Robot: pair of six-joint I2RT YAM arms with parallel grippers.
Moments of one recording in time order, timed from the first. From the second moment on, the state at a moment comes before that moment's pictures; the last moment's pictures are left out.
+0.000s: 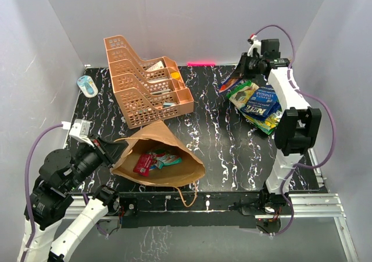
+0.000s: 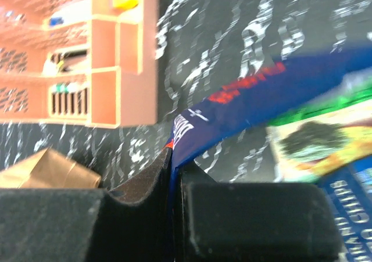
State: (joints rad) left arm -0.48 0.35 1.00 -0.83 0.10 -0.53; right arm 0.03 1.89 1.78 -0.62 -0.58 0.19
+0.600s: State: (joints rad) left arm -0.48 0.37 1.04 -0.83 0.11 -0.51; right arm -0.20 2.16 1.97 -0.62 -0.48 0.16
